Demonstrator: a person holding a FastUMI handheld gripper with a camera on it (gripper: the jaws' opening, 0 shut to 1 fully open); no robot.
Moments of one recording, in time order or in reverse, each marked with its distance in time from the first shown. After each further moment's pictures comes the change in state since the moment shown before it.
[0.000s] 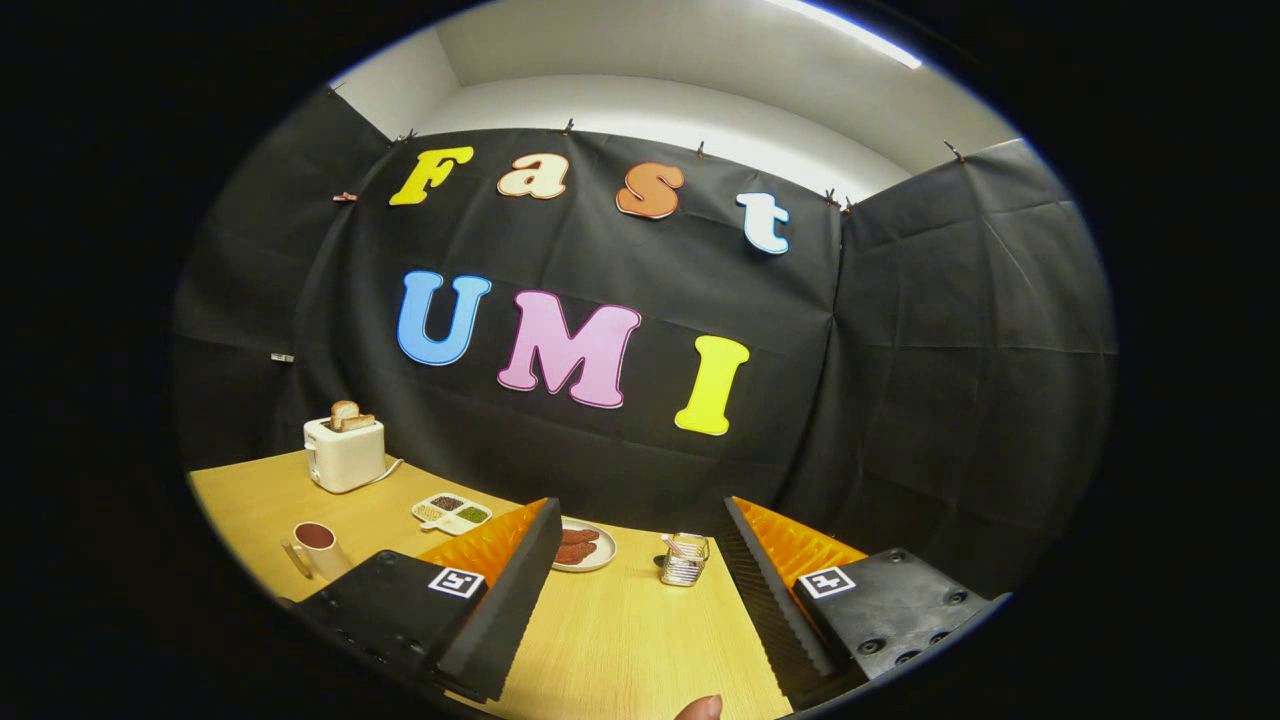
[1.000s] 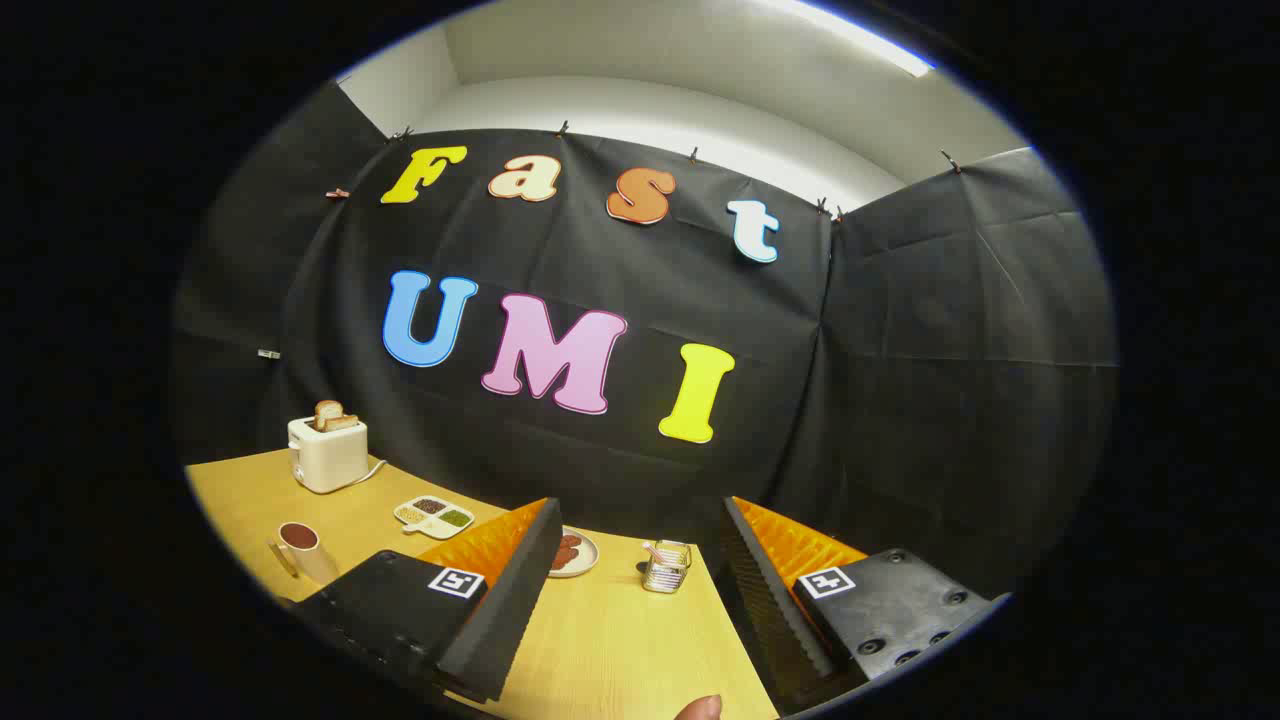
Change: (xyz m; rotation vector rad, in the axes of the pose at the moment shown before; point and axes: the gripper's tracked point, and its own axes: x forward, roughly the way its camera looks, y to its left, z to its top) arm 0.005 -0.010 0.005 -0.010 -0.010 -0.041
